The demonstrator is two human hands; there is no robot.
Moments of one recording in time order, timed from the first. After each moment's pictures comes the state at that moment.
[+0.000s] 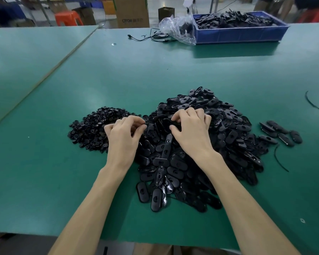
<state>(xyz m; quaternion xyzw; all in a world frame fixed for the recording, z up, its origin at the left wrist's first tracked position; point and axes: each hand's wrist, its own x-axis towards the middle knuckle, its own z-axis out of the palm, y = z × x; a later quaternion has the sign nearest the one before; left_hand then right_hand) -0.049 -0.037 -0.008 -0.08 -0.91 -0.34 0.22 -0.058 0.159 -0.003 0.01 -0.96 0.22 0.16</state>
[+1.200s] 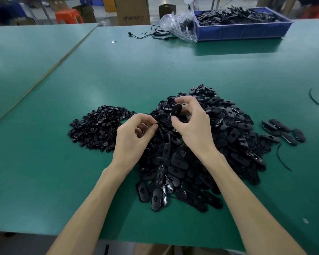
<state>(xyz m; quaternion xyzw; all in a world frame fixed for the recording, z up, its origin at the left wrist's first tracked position) -0.044 -0.021 0.000 -0.13 -0.84 -0.50 0.17 -0.050 0.159 0.015 0.02 -0.80 0.57 0.17</state>
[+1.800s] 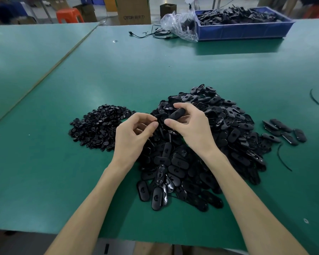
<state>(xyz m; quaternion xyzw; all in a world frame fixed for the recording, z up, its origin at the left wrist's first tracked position) -0.047 -0.021 0.001 -0.10 -0.80 -0.58 0.13 -0.054 0.163 0.011 0.00 -0.81 0.58 0.09</state>
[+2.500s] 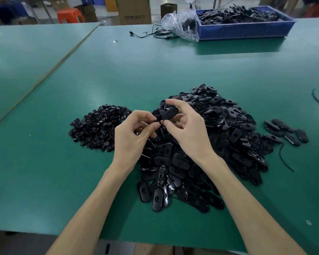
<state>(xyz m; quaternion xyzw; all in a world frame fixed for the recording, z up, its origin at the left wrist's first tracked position) -0.042 -0.021 0.003 -0.12 -0.77 -0.61 0.16 -0.044 0.148 0.012 0.08 -0.78 0.61 0.13</state>
